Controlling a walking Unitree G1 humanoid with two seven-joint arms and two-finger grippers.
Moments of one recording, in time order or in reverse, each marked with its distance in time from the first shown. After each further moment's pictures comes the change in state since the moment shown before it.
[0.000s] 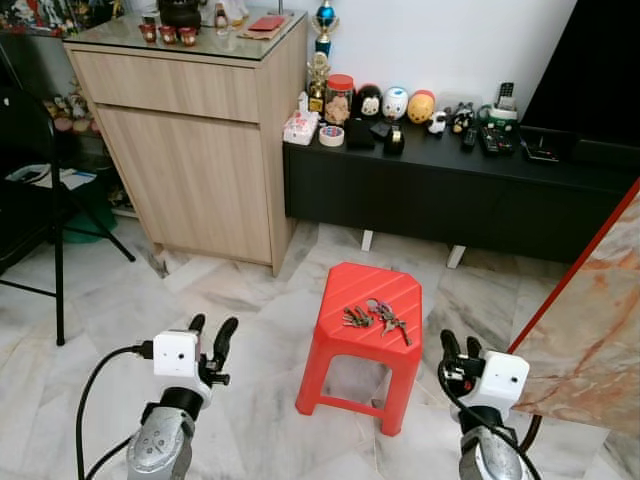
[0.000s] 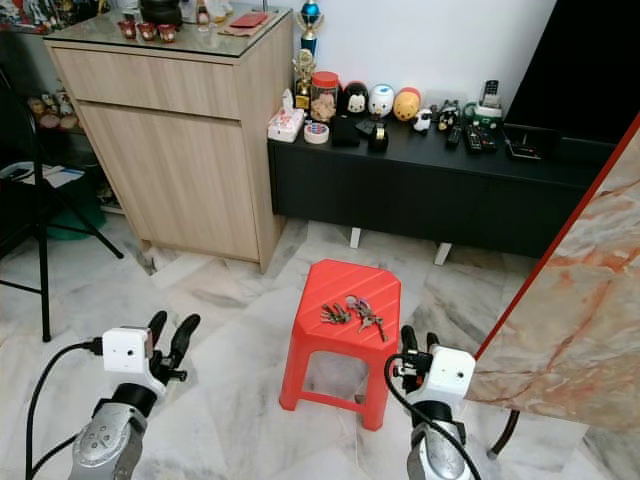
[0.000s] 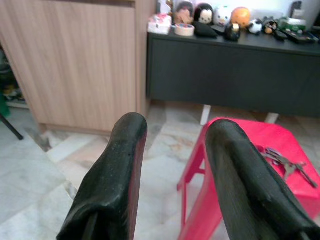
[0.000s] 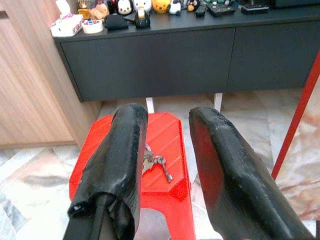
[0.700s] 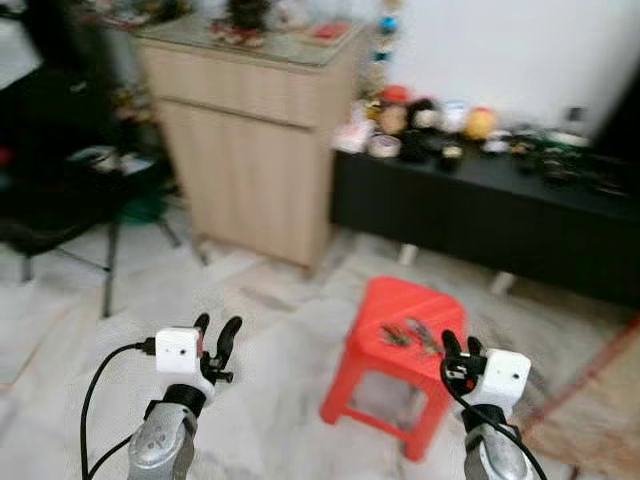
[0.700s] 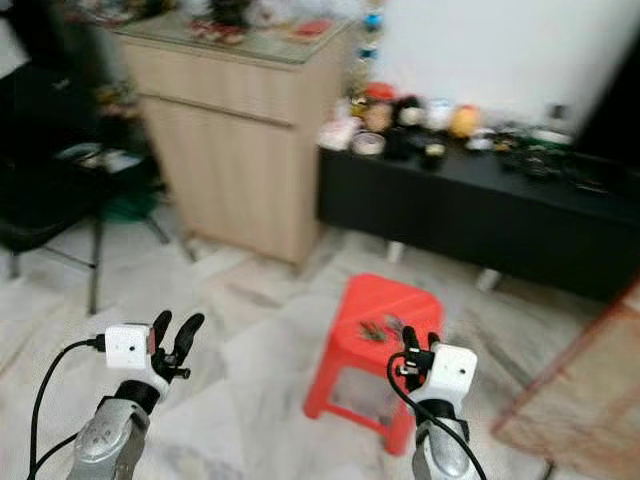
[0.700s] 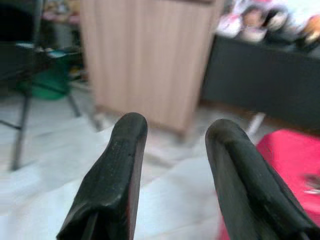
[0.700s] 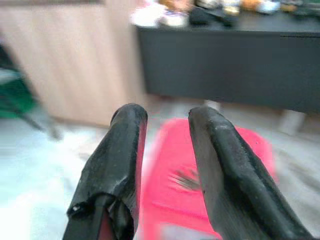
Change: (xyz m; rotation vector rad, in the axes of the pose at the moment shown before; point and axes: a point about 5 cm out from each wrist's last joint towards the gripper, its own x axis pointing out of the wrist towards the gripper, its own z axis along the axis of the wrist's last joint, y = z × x) left arm -0.001 0.013 0.002 -0.011 0.031 0.040; right arm 0.009 0.024 0.005 -0.005 0.007 0.112
